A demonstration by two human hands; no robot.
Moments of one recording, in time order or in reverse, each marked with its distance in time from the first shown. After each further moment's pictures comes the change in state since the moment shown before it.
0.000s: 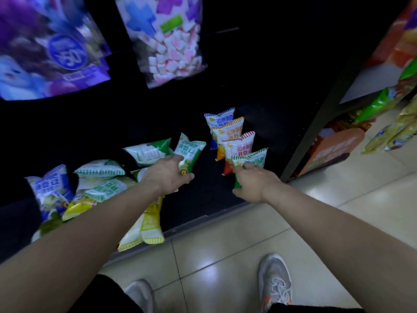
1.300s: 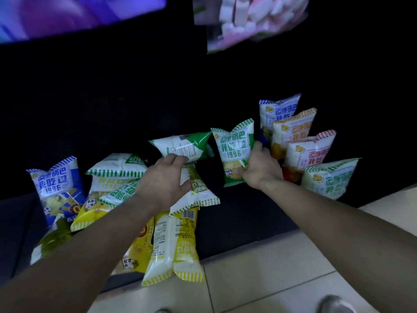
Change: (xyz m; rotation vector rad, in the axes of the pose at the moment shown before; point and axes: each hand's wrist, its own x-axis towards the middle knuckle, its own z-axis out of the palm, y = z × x) left_hand 0.057 -0.146 0.037 0.038 0.091 0.009; right_hand 0.212 -0.093 0.058 0.389 0.286 0.192
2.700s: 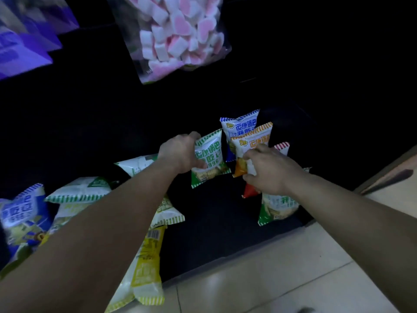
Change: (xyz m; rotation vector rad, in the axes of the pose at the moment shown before) left_hand 0.122 0.117 -0.021 0.062 0.040 0.031; right_hand -0.020 0.076 -0.126 -0.291 -0.129 -0.283
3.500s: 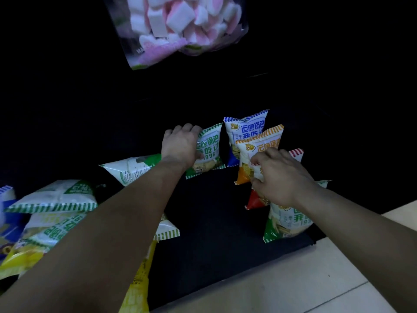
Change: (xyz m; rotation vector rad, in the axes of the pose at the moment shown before) left_hand 0.064 -0.013 0.048 0.103 0.207 0.020; right_hand 0.033 0.011 0.023 -0.058 0.081 0.045
